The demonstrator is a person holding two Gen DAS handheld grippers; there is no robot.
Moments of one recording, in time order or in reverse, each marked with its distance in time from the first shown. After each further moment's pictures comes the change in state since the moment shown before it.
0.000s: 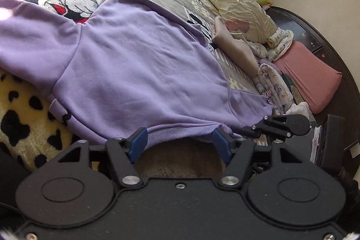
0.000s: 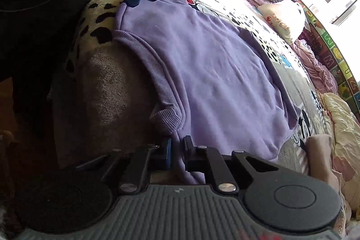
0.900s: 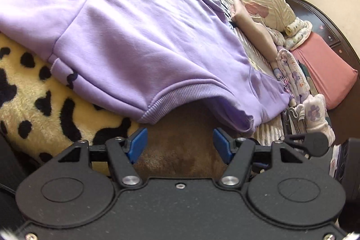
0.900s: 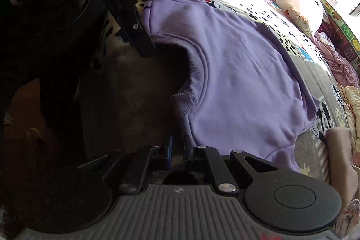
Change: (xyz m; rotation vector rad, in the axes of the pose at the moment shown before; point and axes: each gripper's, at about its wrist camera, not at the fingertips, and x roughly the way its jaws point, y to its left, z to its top) left arm 0.025 0.027 -0.024 -0.151 0.052 0.089; right arm -0.007 0.023 -0.034 -0.058 0.069 0.142
